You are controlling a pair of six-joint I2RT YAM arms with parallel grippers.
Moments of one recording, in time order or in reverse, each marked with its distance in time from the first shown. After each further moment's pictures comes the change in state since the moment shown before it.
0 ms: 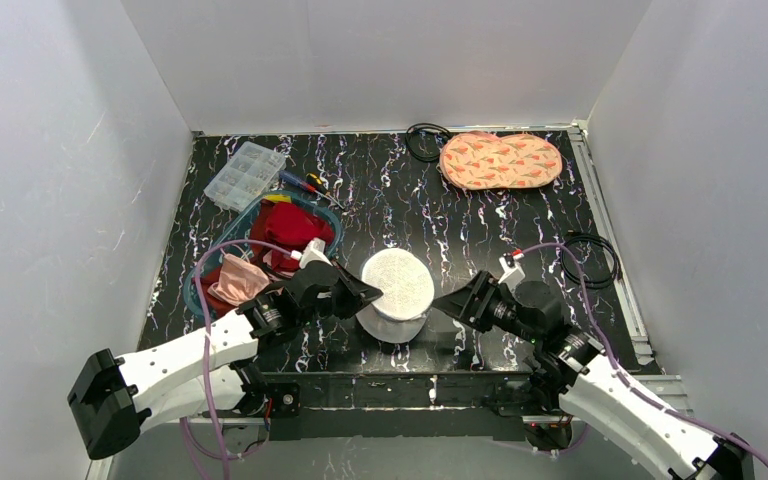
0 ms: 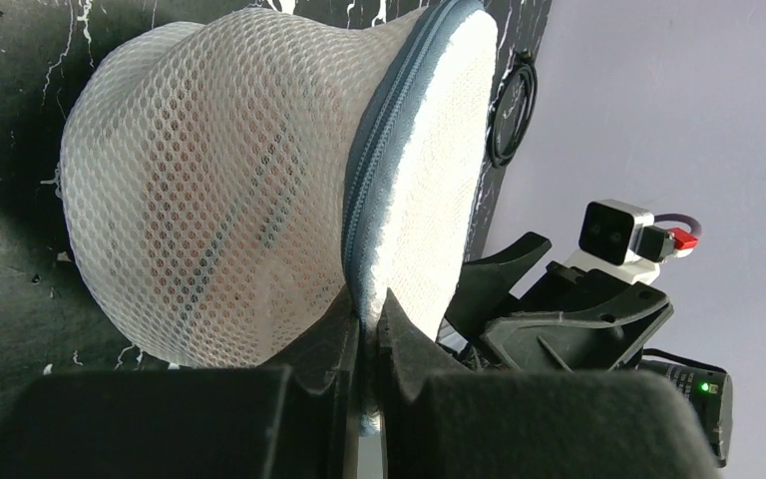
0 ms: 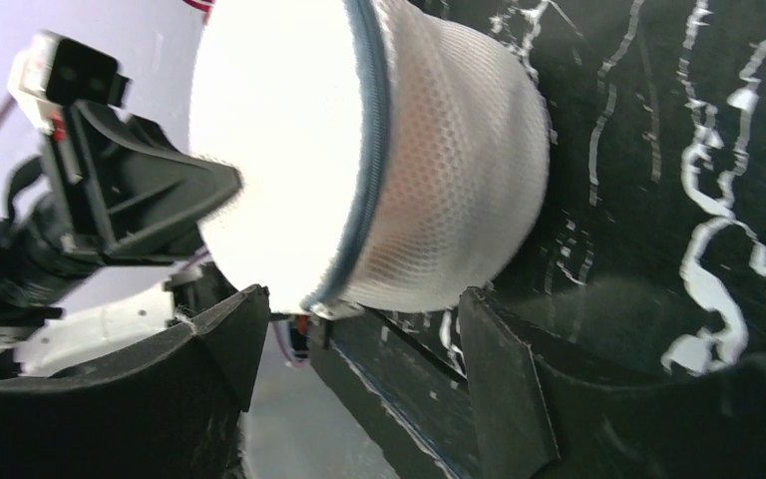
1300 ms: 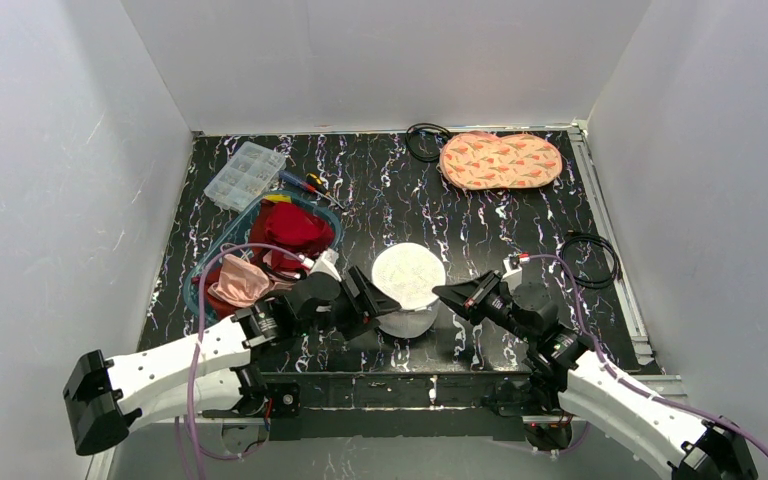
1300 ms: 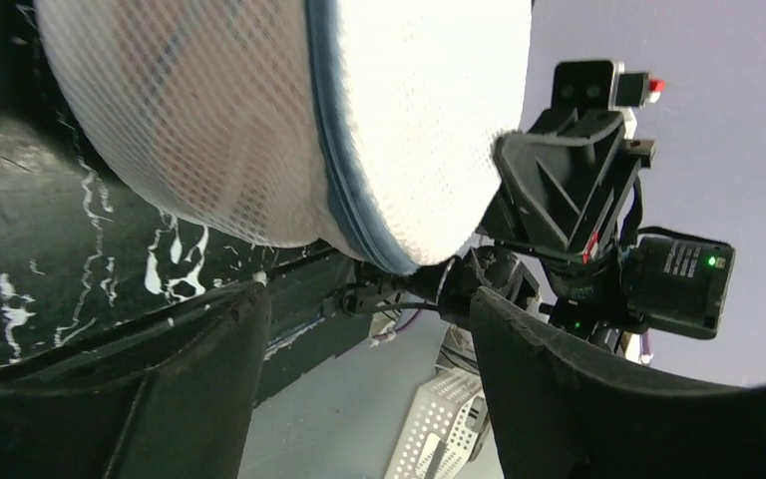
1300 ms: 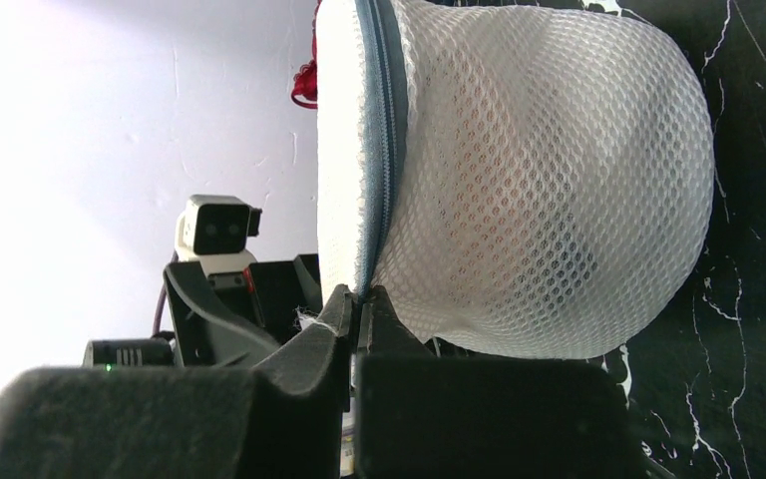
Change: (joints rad) left arm -0.074 -0.070 0.007 -0.071 0.095 -0.007; right arm 0.001 0.100 -0.074 0.329 0.074 0.400
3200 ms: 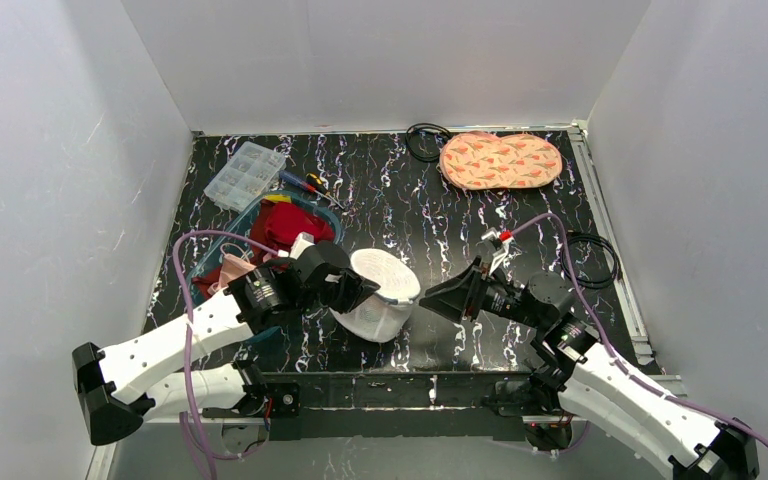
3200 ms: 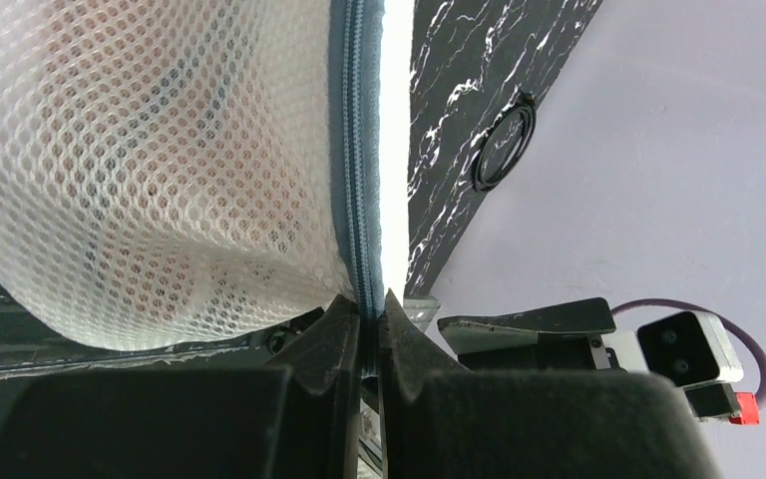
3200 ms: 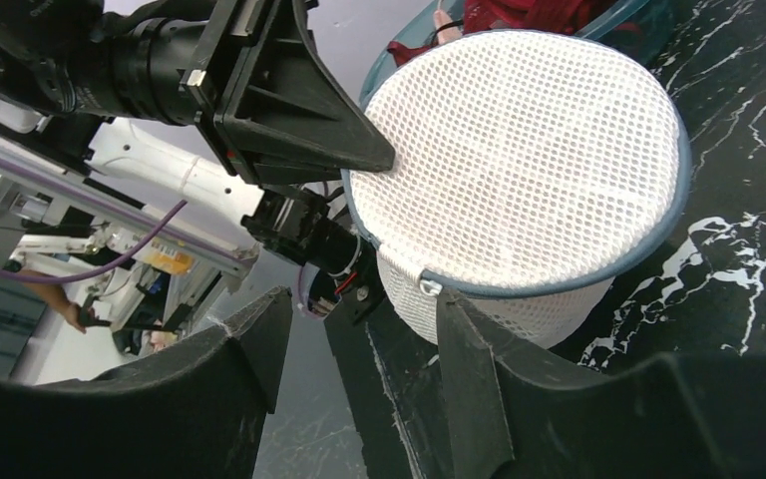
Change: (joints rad) left arm 0.002 0.136 0.386 -0.473 -0.193 -0.308; right arm 0.019 0.021 0.172 0.078 -0.348 -0.703
